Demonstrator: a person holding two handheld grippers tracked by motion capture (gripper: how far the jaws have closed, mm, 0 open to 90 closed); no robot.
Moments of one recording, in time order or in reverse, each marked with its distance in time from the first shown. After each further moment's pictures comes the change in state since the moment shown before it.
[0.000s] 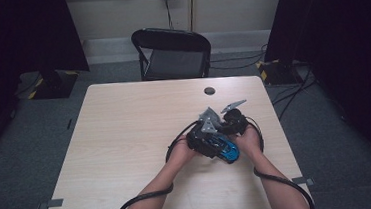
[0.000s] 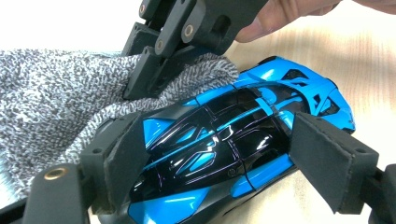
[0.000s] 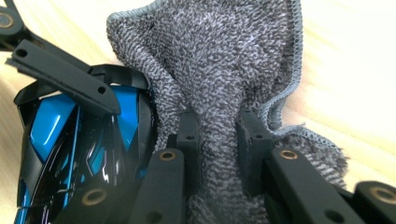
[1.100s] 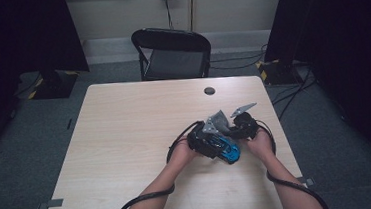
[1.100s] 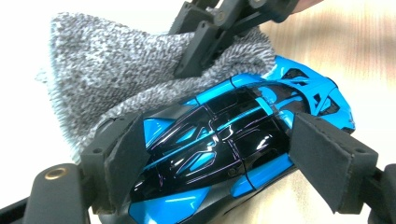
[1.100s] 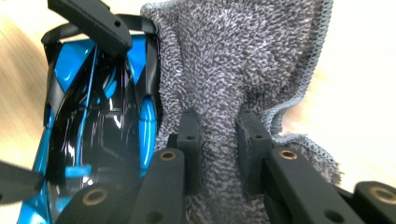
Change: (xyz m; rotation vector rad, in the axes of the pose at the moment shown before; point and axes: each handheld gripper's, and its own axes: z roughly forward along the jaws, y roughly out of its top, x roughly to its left) left arm -0.003 0.002 0.001 0.007 0.002 0.001; right arm -0.007 -0.023 -0.026 0.026 0.035 -0.028
